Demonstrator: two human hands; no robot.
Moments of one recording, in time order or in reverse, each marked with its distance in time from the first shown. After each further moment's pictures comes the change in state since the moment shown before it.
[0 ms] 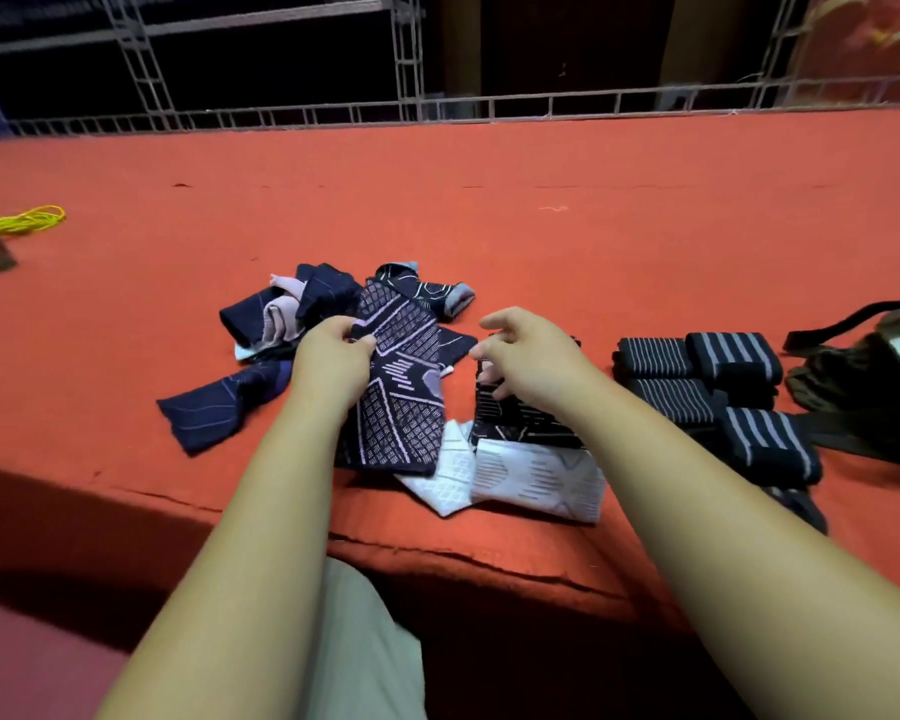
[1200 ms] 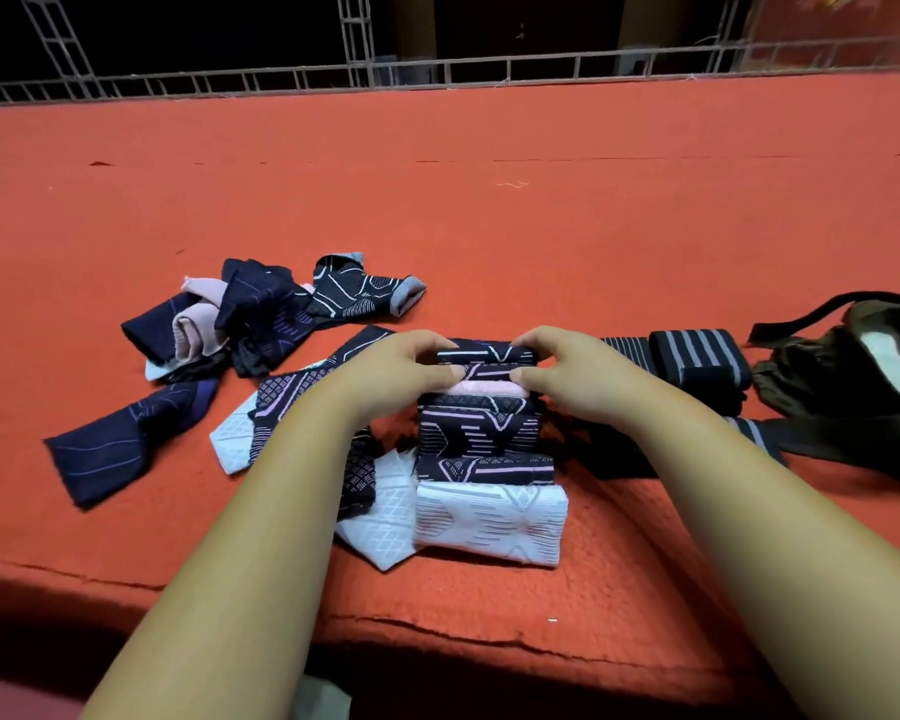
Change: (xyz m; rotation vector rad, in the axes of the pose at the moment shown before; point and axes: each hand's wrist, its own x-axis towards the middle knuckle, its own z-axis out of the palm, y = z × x) left_hand 0.009 0.045 0.092 -0.016 -0.745 0.120; right_hand 0.026 0.071 -0.094 -0.378 -0.045 0.029
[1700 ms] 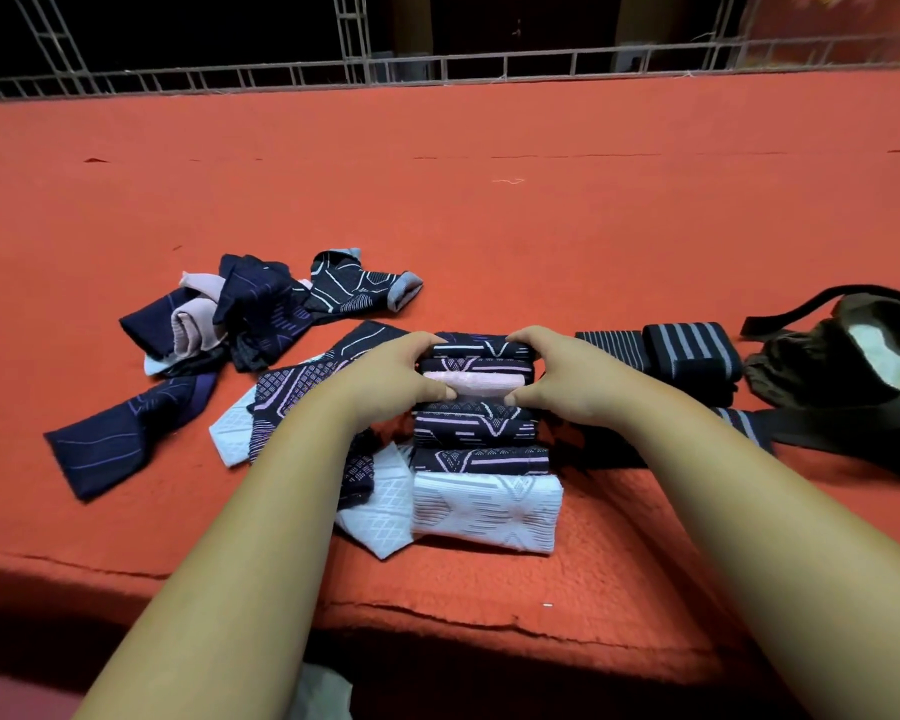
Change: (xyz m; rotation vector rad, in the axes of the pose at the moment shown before) left_hand -0.002 -0.009 0.003 0.170 -0.019 0.022; right_hand -0.006 0.000 0.003 -0.143 -0.077 -0.035
